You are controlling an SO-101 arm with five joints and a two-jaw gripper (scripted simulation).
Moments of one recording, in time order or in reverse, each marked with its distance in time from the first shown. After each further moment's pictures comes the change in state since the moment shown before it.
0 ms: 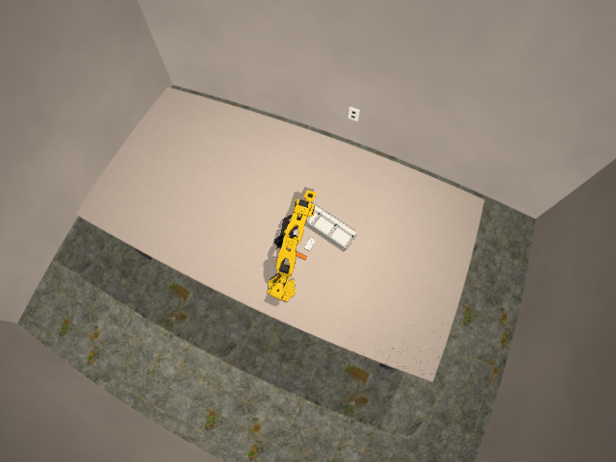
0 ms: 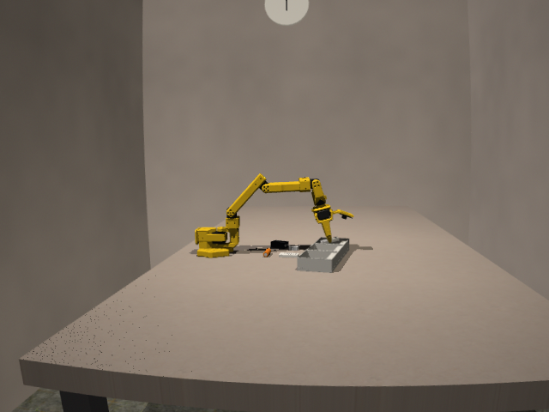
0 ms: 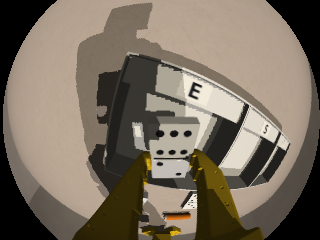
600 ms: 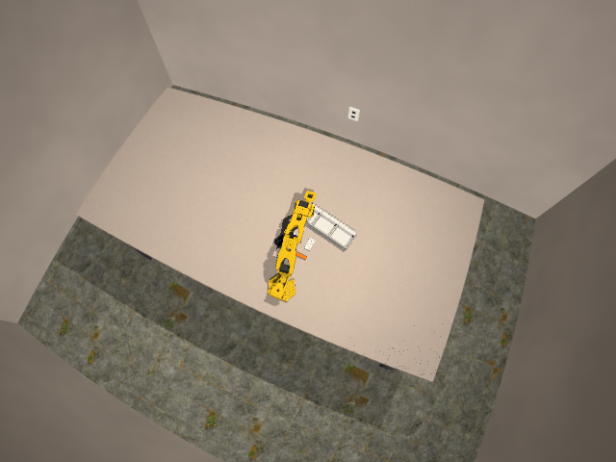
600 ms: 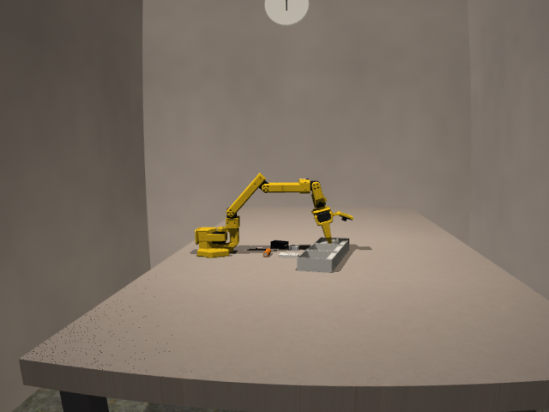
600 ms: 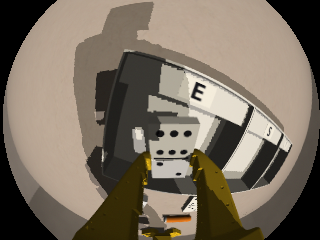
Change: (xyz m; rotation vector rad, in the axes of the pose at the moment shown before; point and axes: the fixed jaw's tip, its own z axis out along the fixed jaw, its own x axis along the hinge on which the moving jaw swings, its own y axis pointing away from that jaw) arm 0.001 0.000 0.005 0.000 -0.002 0.000
